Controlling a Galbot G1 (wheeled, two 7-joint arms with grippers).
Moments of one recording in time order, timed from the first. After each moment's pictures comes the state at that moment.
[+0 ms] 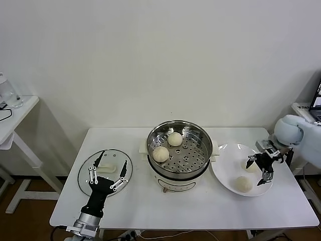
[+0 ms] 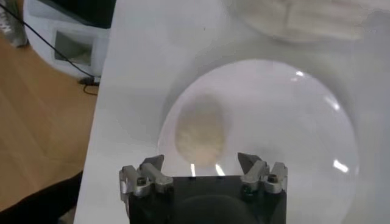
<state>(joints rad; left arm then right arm) 1.57 -1.30 -0.46 -2.03 0.35 -0.32 -0.10 0.18 0.54 -1.08 1.21 0.06 0.01 -1.21</state>
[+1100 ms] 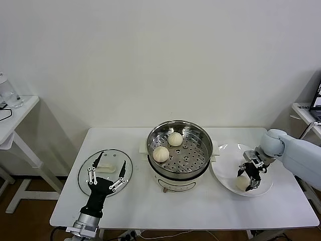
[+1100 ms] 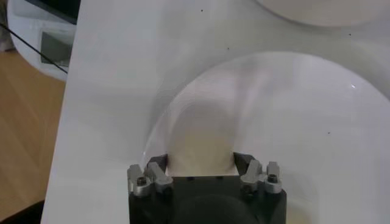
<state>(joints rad) 1.56 -1.31 -0.47 -2.02 0.36 -0.32 -0.12 0.18 0.59 -1.06 1.20 0.05 0.03 -1.20</state>
